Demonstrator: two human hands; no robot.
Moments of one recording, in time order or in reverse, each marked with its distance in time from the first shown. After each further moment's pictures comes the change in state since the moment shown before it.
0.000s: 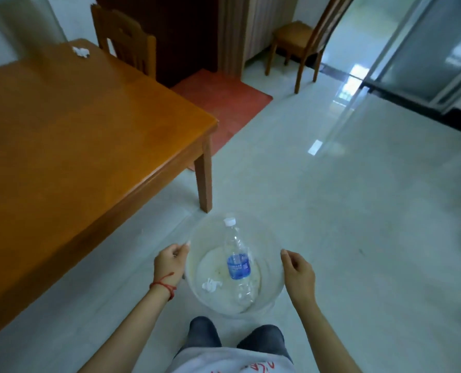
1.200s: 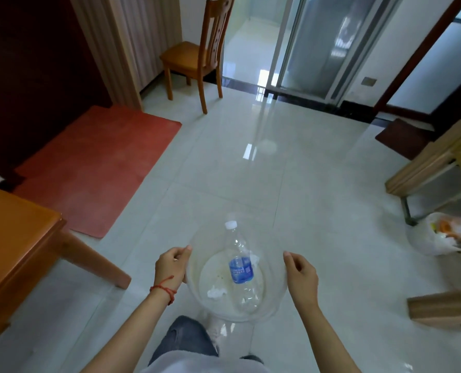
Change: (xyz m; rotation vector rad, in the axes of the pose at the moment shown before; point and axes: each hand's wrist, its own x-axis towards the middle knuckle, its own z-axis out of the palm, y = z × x) left_hand 0.124 0.250 0.320 0.000 -0.333 0.154; right_hand 0.288 -0.004 -0.216 0.213 0.372 0.098
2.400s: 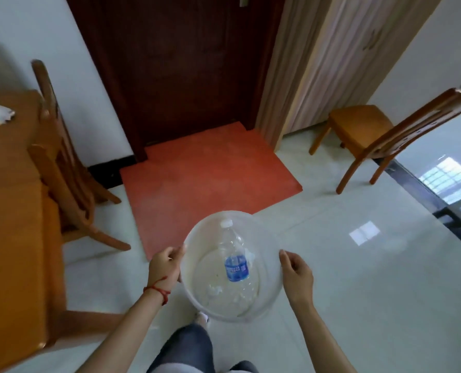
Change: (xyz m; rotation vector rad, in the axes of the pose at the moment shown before) left_hand 0.437 0.132 -0.135 -0.196 0.688 -0.251; right_hand 0.368 -0.328 0.453 -0.229 -0.732 -0.268
